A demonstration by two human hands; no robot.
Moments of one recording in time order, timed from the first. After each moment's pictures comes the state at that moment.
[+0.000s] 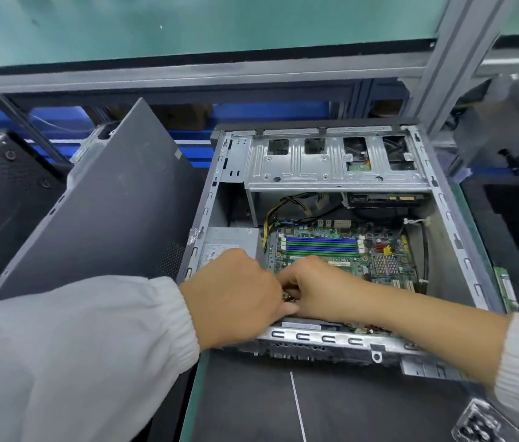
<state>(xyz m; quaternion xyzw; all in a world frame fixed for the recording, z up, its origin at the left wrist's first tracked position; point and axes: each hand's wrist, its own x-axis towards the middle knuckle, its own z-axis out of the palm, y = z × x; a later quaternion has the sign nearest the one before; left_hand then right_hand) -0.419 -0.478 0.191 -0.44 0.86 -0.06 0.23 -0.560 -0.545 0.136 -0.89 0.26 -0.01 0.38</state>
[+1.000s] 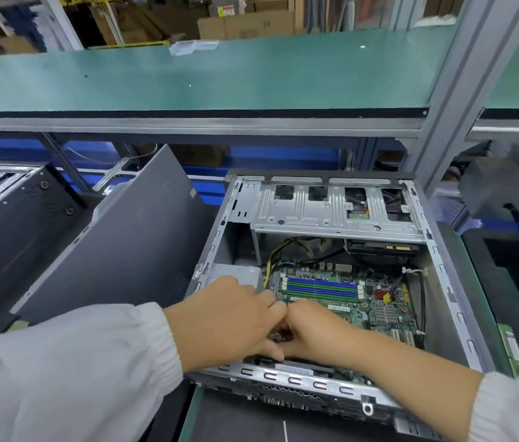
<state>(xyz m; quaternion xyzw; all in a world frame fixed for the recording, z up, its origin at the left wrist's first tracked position) -0.404 -0.484 0.197 -0.43 0.88 -0.08 0.20 -0.558 -0.549 0.129 -0.92 0.22 -0.03 0.32</state>
